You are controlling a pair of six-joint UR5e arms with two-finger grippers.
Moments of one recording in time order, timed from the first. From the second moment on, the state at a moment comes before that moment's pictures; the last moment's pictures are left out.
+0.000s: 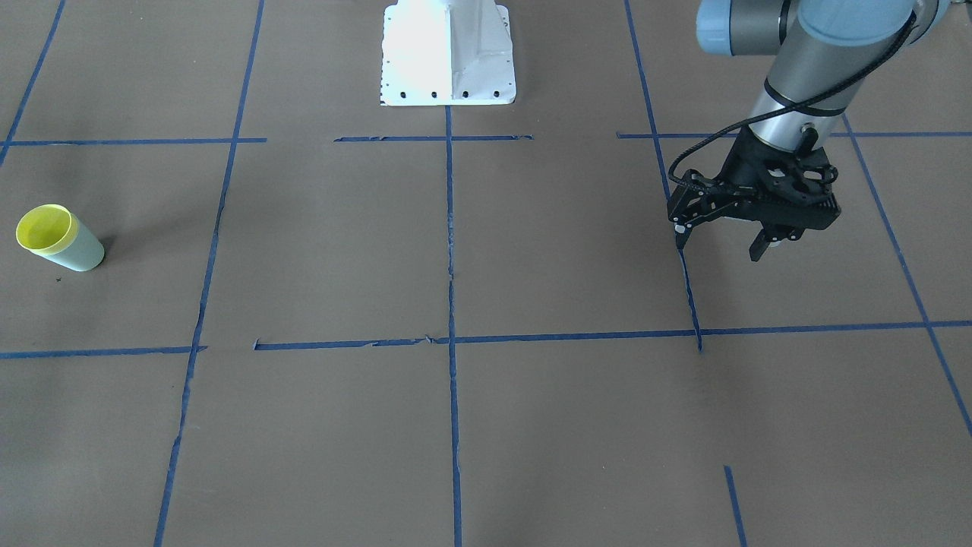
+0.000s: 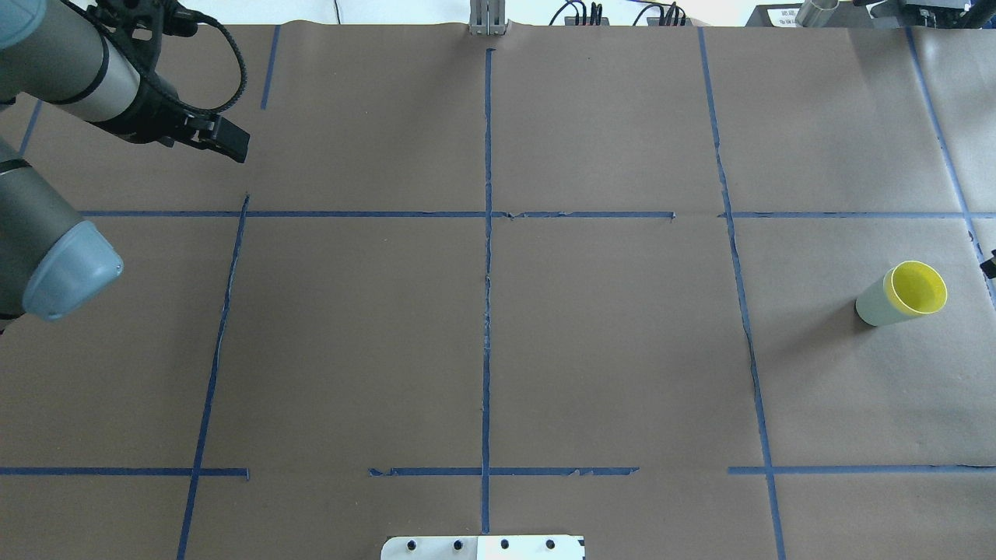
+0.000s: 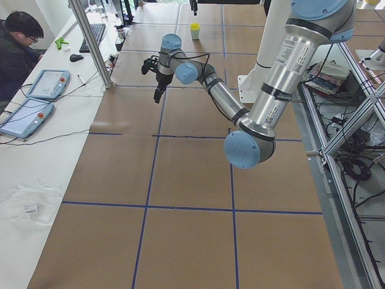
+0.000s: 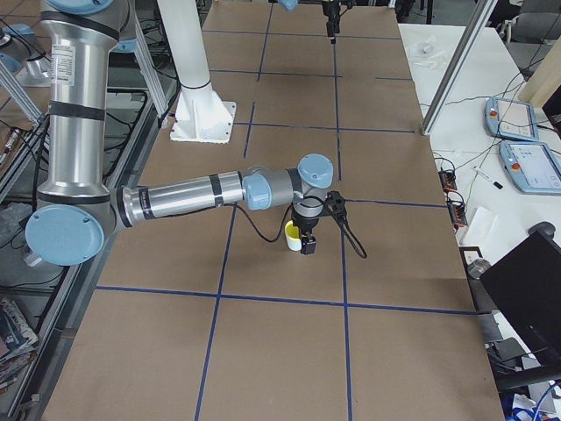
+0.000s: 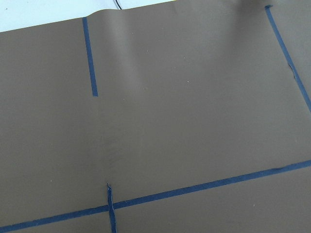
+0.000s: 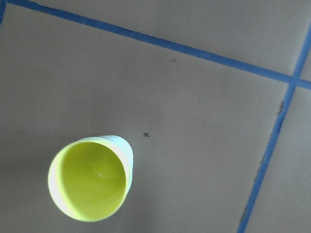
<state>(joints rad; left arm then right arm) -0.97 -1.98 -1.91 -1.58 -2.02 -0.64 1.32 -1.70 1.87 -1.57 2.32 0.03</state>
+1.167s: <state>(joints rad) -1.44 -1.65 -1.77 -1.36 -2.30 0.10 1.54 -1.81 1.87 -1.58 2.33 -0.04</state>
